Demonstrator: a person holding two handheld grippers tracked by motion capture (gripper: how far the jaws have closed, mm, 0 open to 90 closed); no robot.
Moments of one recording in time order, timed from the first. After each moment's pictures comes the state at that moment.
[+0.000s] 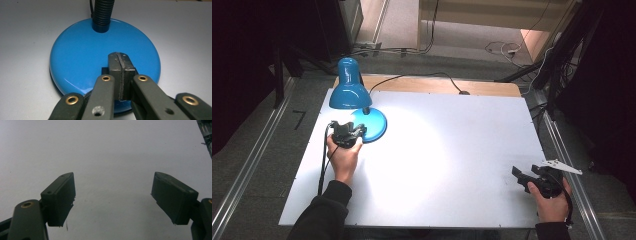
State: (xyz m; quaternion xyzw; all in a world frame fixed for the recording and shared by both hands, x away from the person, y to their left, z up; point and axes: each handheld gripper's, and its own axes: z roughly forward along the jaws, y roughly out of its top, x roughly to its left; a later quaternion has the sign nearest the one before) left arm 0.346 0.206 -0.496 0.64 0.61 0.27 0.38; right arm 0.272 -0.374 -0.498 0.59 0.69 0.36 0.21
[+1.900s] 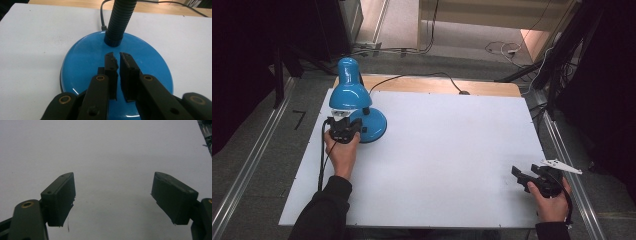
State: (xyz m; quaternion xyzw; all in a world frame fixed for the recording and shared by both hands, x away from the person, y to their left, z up) left arm 0.356 0.218 -0.495 0.61 0.62 0.28 0.40; right arm 0.273 -0.373 -0.498 0.59 0.69 0.36 0.21
